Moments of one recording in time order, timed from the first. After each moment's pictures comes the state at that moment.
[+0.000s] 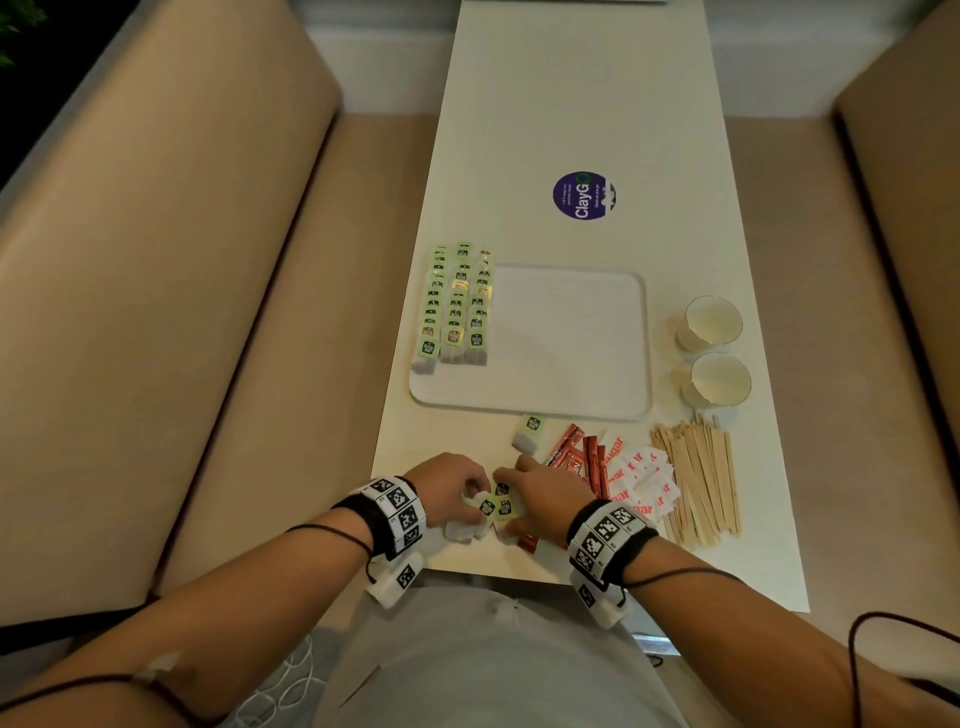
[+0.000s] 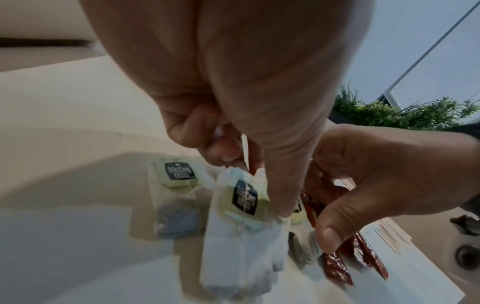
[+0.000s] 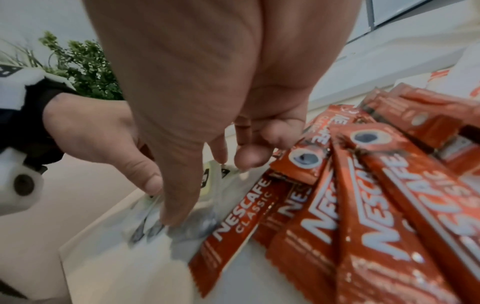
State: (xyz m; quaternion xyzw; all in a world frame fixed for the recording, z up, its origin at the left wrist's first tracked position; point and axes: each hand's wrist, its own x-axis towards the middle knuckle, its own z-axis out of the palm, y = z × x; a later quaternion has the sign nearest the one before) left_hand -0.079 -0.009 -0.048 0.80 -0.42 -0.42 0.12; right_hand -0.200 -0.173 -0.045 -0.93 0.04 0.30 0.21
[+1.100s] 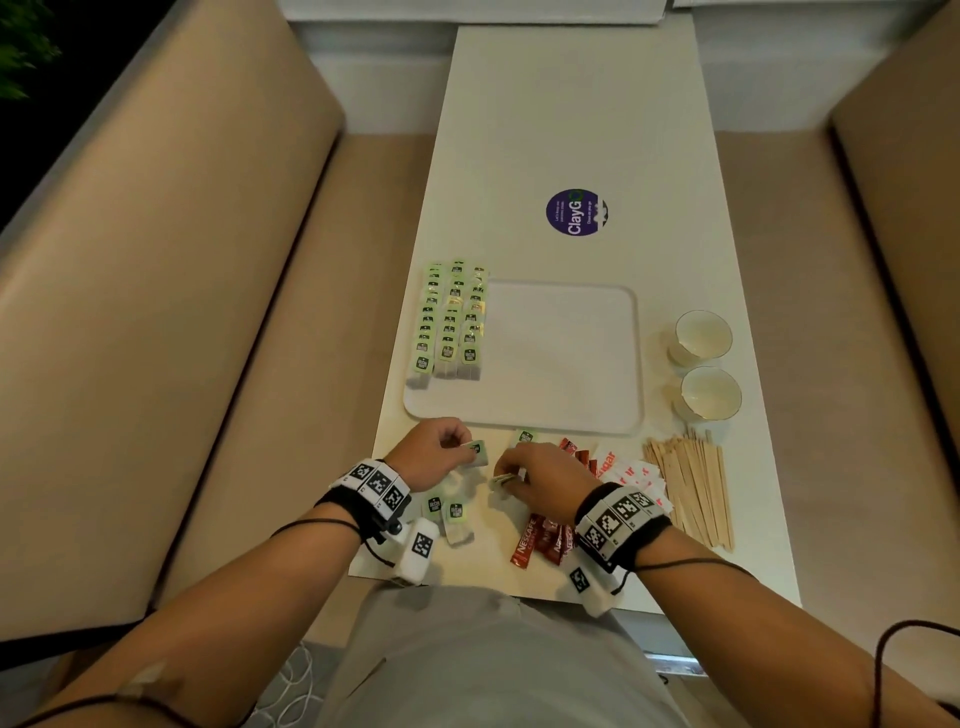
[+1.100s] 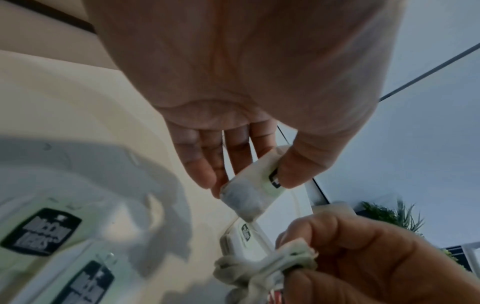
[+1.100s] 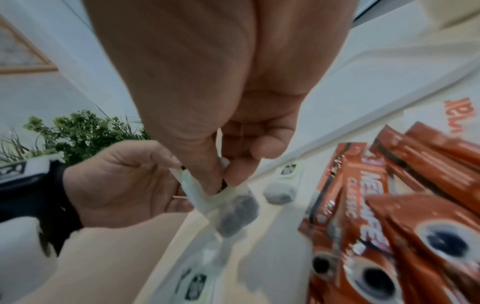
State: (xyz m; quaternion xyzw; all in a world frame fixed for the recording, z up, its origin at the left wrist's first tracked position) left_hand -0.046 -0.028 -0.036 0.78 -0.19 -0.42 0.42; right_hand -0.181 -0.205 -0.011 -0.91 0.06 0.19 0.36
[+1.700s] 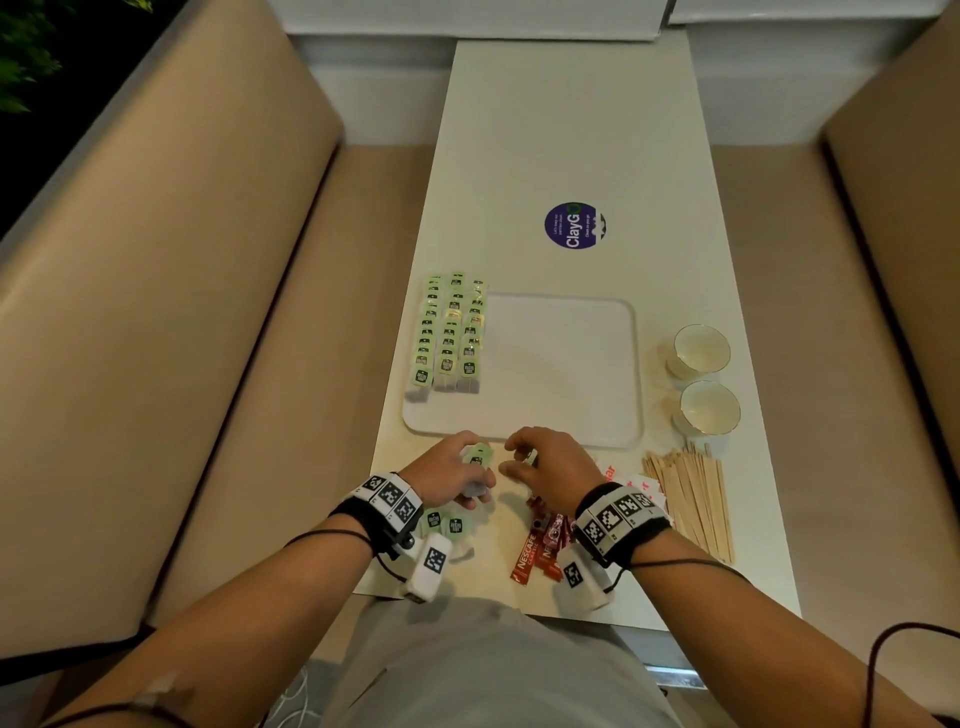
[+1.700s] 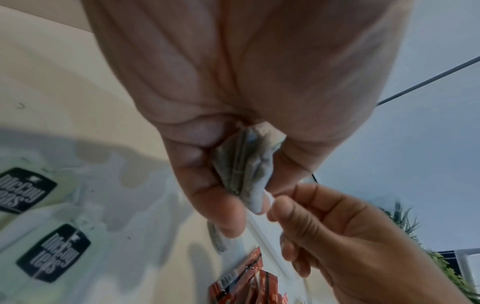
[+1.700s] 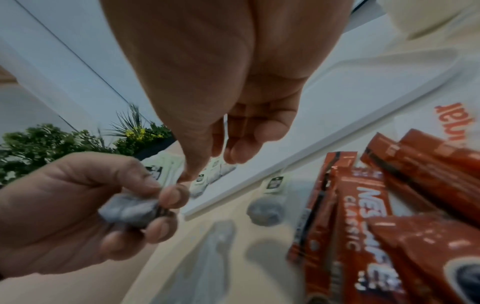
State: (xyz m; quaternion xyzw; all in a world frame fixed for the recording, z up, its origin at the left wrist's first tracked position) left_hand -0.059 -0.049 -0.012 0.70 -0.09 -0.55 0.44; right_hand -0.166 -0.220 -0.014 -0.88 0.18 0.12 0.42
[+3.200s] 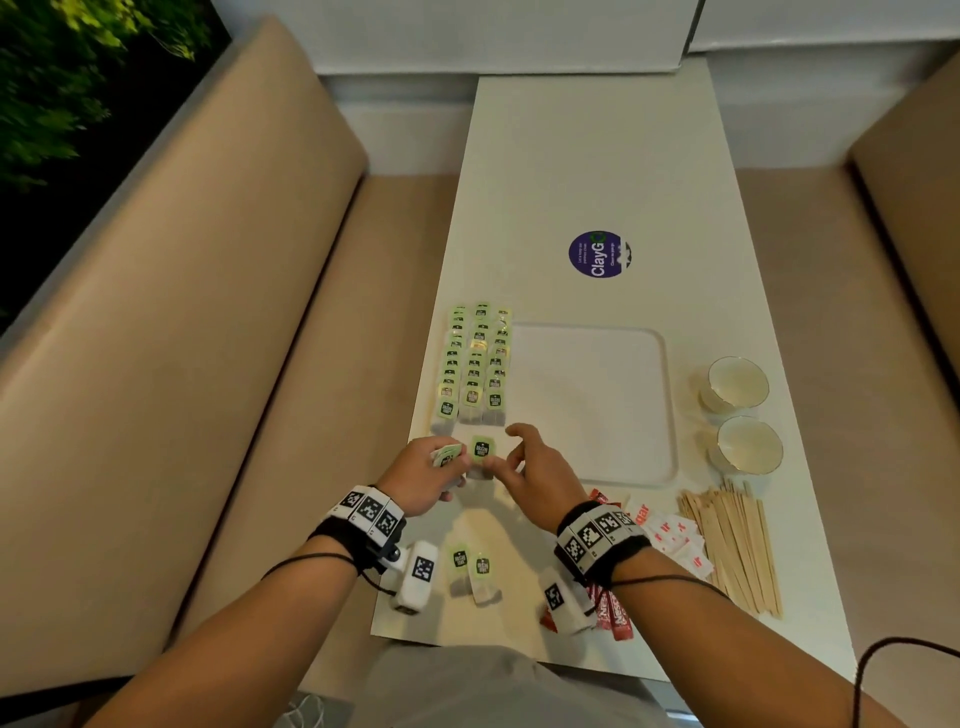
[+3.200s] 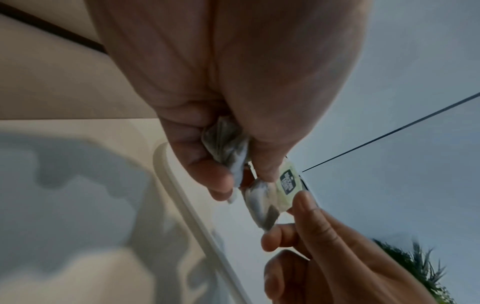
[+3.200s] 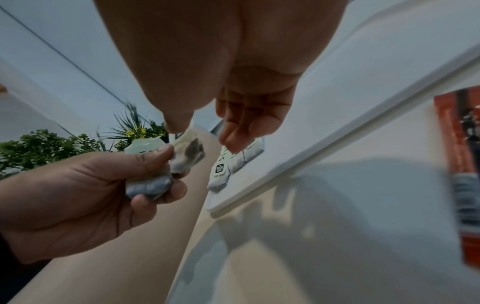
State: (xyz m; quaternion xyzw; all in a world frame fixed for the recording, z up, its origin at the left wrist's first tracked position) left_hand -0.004 -0.018 -0.003 0.78 -0.10 -0.40 0.47; right_hand -0.114 -0.186 -0.024 -0.86 0.20 0.05 0.47
